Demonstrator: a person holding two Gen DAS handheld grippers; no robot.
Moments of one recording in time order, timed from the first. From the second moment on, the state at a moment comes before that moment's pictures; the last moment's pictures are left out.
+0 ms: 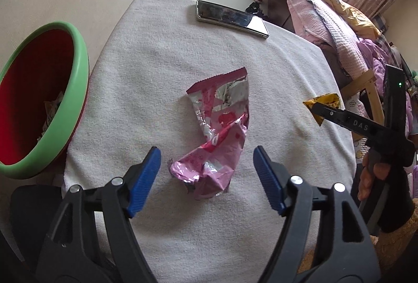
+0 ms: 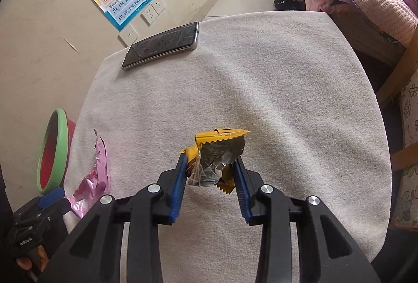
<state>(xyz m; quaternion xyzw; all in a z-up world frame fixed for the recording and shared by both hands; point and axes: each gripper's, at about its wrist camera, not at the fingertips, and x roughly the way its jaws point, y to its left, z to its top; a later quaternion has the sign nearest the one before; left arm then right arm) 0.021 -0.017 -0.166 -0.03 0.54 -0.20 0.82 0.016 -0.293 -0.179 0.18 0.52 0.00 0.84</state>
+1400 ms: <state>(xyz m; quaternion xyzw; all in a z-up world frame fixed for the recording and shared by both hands) 0.028 0.016 -0.116 -0.04 0.47 -0.12 0.87 0.019 -0.183 -0.127 0.11 0.48 0.12 0.86</state>
